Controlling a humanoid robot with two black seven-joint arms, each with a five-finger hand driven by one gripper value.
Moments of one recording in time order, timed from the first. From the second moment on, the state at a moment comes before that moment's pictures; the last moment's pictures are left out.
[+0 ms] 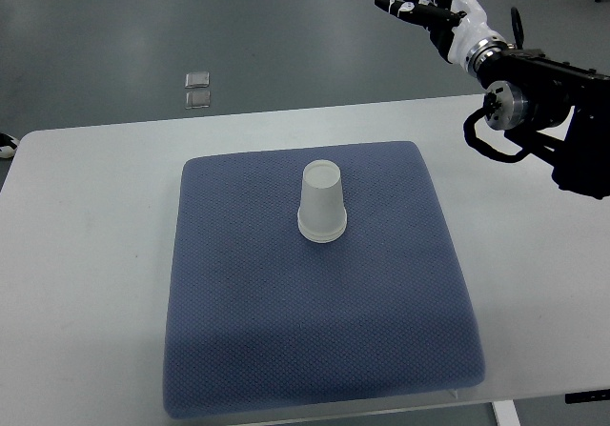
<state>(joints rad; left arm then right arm) -0.02 0.00 -0.05 -0.17 0.05 0.09 -0.05 1.20 -0.34 0.11 0.82 0.35 -0.22 0.35</state>
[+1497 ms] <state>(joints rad) -0.02 0.00 -0.05 -0.17 0.05 0.09 -0.05 0.95 -0.09 0.49 0.45 0.10 0.10 0.35</state>
